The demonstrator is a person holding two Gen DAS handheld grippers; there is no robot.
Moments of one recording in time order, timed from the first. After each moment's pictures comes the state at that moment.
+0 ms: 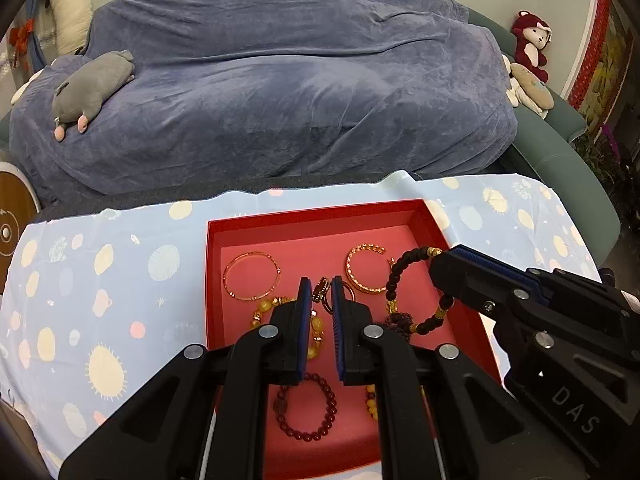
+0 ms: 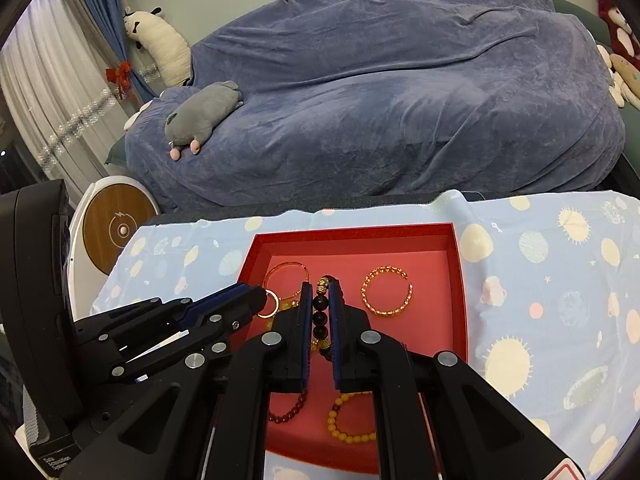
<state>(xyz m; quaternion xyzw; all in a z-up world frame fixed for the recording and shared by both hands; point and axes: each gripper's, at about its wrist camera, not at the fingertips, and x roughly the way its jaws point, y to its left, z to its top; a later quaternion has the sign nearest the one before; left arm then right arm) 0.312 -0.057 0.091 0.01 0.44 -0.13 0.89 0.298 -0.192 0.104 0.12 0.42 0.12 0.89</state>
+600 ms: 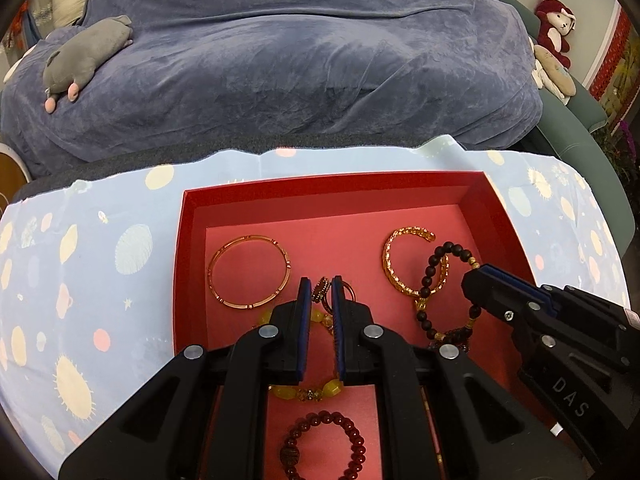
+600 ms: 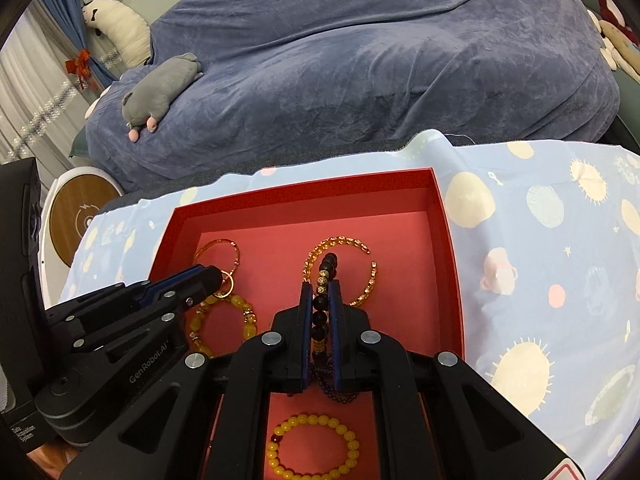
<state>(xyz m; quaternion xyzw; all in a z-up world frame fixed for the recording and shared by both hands) 0.356 -0.056 0.024 0.01 0.50 -0.11 0.86 0.334 -0.210 0.025 0.12 0.48 0.08 0.86</state>
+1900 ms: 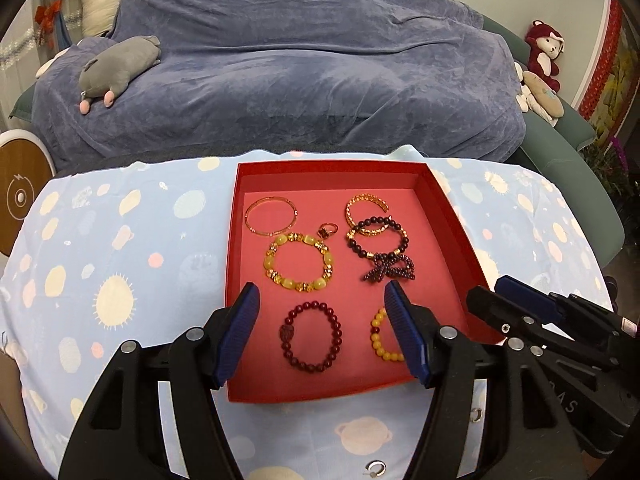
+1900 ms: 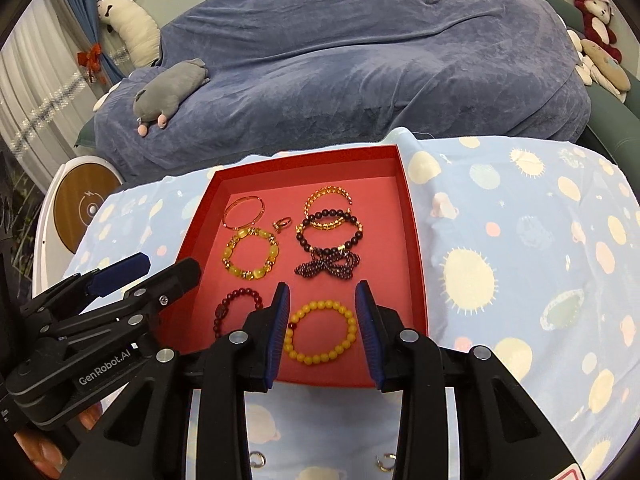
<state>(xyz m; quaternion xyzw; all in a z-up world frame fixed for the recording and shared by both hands) 0.234 -0.035 0.085 -0.01 0.44 -0.11 0.89 0.212 -0.207 0.076 0.10 0.46 0.06 0.88</state>
